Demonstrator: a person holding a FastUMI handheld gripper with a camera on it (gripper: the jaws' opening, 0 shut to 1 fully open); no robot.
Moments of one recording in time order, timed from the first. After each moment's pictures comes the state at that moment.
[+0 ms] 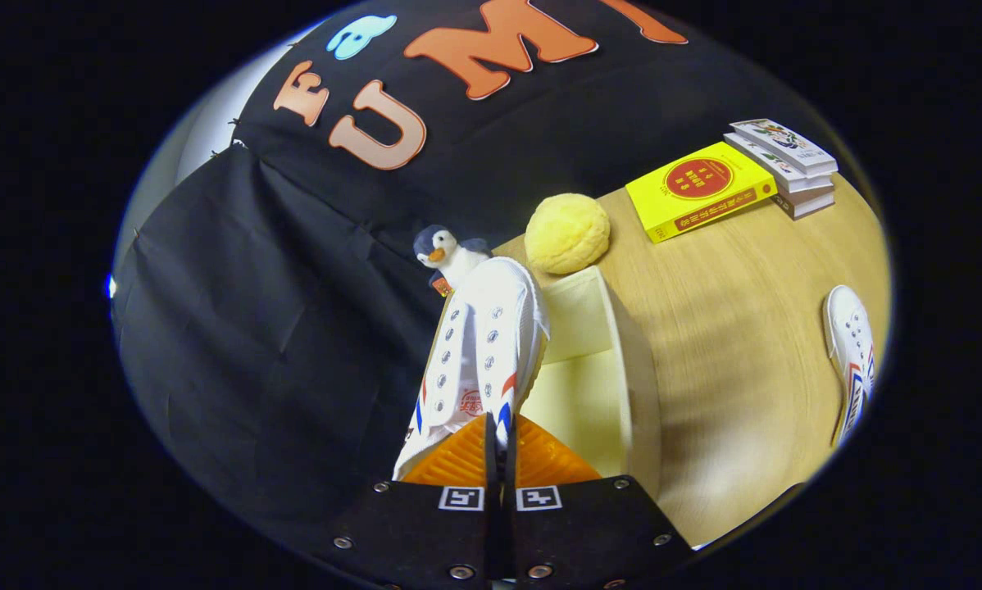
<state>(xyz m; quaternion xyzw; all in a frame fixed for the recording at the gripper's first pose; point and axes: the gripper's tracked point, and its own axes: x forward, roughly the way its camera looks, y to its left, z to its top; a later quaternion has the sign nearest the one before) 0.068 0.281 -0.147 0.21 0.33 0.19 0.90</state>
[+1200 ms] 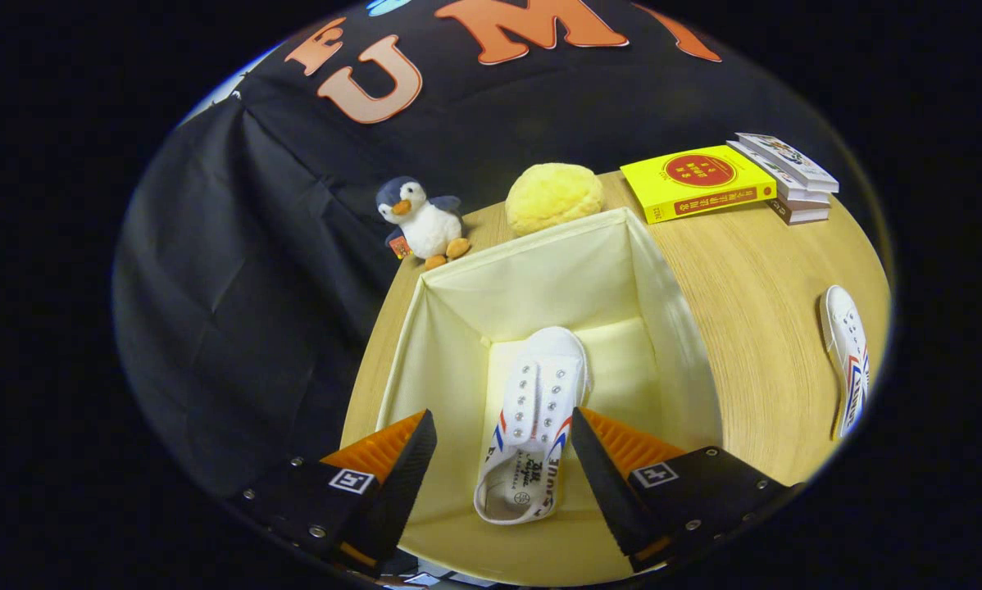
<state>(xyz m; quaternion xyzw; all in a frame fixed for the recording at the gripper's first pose) 0.082 0.293 -0.192 0.15 0.33 0.13 0.92</state>
